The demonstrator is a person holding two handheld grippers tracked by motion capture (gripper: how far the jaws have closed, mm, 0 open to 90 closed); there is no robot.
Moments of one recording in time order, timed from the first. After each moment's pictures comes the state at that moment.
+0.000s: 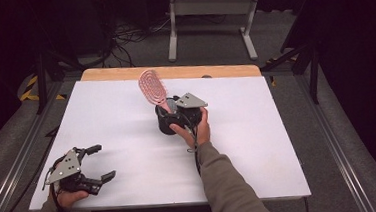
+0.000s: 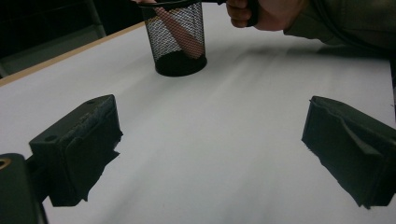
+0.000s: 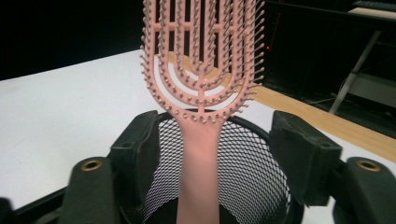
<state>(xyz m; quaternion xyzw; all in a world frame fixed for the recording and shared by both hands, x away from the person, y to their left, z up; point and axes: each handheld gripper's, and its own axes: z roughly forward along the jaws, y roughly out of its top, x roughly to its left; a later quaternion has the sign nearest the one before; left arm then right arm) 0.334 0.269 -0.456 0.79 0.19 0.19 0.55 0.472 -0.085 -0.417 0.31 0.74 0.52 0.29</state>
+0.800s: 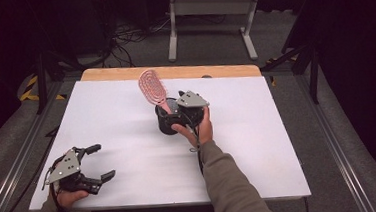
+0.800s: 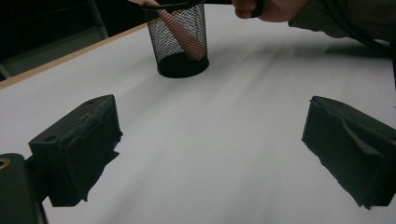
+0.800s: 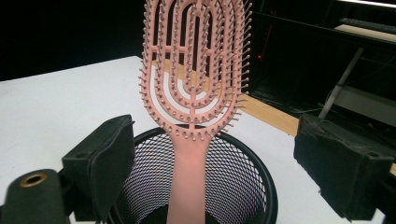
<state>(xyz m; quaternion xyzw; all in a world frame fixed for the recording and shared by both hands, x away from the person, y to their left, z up) 0.334 0.269 -0.455 0.78 0.19 0.19 0.56 0.467 -0.088 -0.403 0.30 0.74 0.52 0.32</state>
